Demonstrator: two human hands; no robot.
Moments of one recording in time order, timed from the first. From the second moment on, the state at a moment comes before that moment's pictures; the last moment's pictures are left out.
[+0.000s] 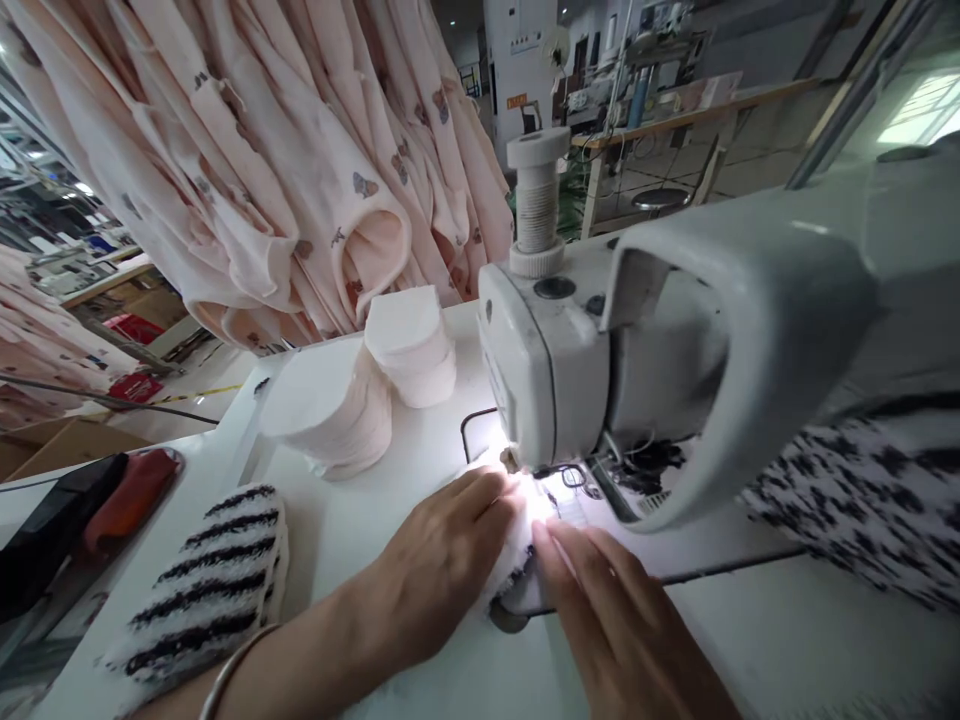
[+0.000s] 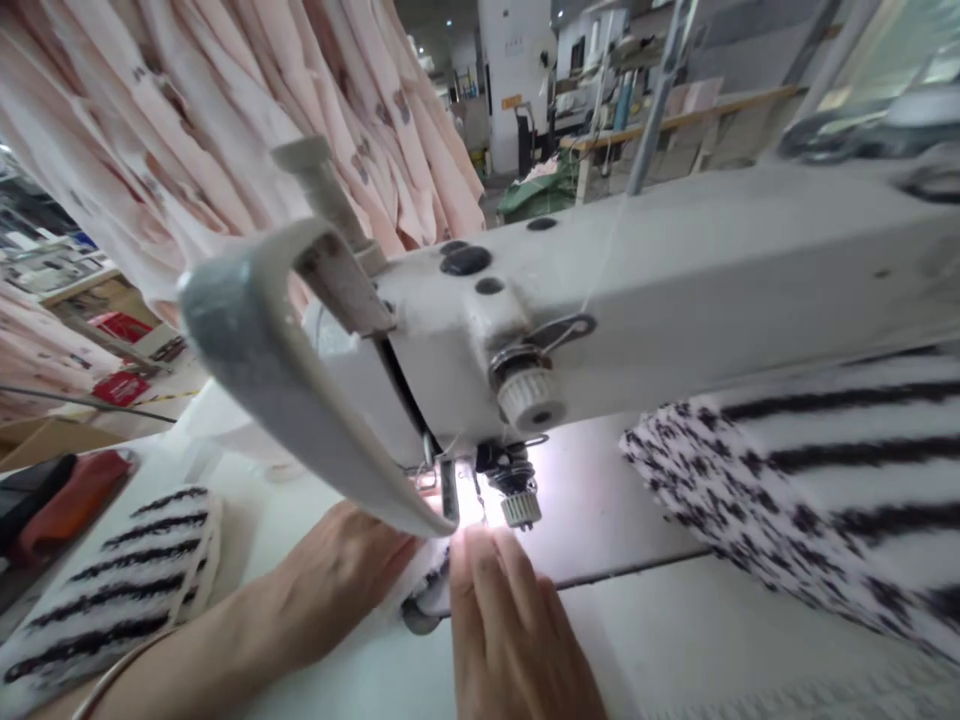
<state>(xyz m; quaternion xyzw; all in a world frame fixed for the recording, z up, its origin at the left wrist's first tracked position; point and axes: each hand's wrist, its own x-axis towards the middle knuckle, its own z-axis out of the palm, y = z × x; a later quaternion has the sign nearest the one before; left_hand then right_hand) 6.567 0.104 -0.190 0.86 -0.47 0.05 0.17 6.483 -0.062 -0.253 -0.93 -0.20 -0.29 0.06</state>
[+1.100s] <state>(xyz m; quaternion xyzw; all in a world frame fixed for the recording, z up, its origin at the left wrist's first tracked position) 6.550 0.106 -0.194 0.88 -0.47 0.01 0.11 6.493 -0.070 -0.247 -0.92 -0.21 -0.29 0.14</state>
